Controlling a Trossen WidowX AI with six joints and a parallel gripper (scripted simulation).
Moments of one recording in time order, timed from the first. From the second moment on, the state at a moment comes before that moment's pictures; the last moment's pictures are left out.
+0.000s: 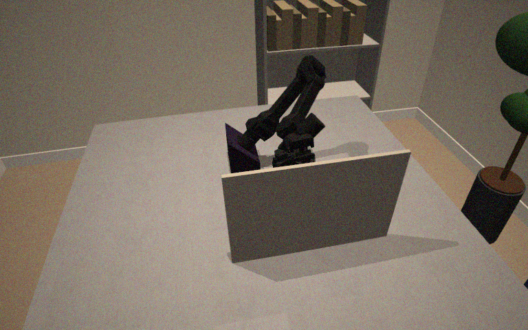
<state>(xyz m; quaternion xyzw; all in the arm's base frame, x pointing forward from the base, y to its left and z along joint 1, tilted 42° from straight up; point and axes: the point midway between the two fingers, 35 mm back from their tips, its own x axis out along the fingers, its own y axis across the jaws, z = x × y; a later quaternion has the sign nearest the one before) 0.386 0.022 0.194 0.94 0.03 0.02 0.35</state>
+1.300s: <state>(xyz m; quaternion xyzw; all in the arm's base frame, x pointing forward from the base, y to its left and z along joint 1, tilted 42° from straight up) 0.386 0.026 0.194 0.94 0.03 0.03 0.34</state>
